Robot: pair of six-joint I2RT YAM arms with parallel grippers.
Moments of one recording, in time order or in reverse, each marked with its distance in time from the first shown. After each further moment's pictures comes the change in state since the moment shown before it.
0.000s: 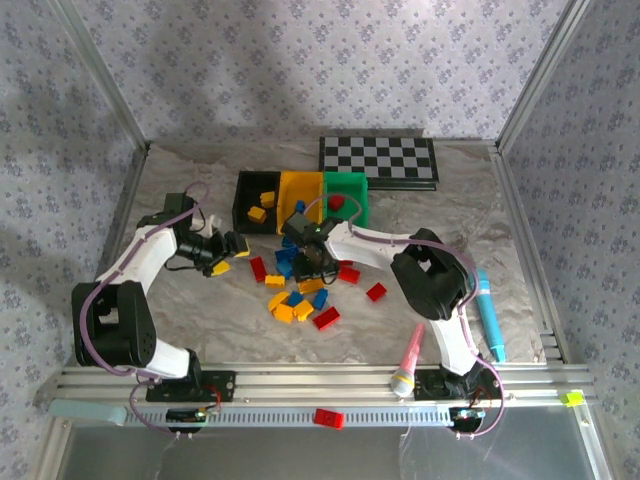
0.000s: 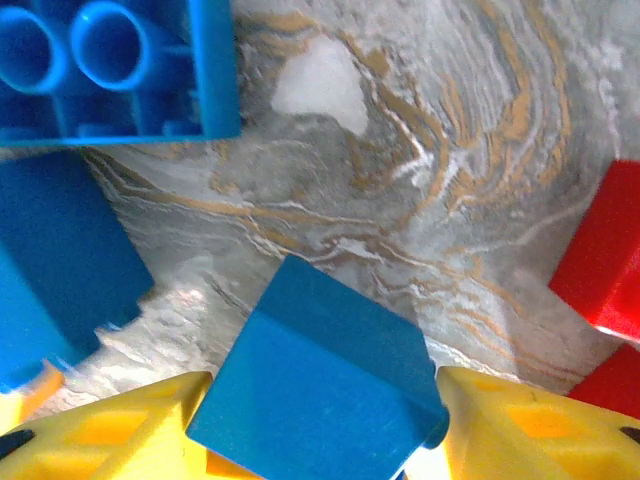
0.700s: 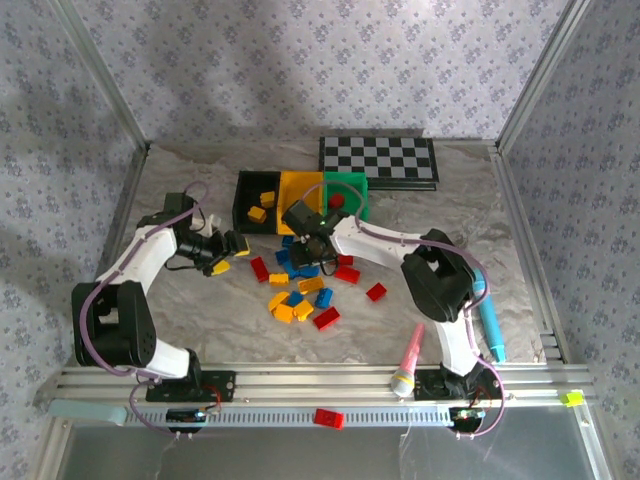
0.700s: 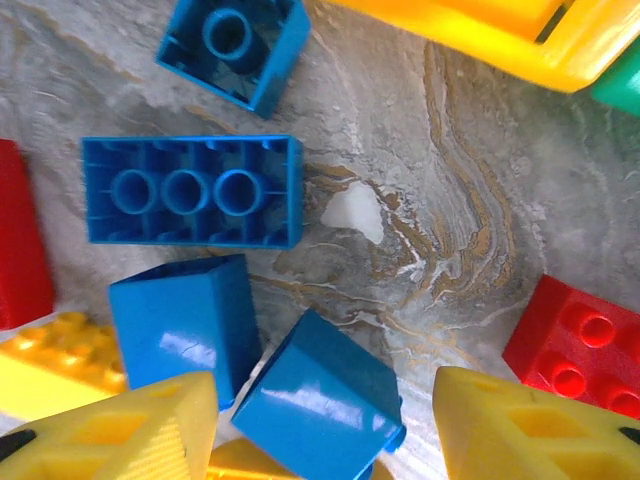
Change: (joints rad) left arm 0.000 0.000 0.000 0.009 0.000 -0.007; right arm -0.020 -0.034 0.030 0.061 0.033 -0.095
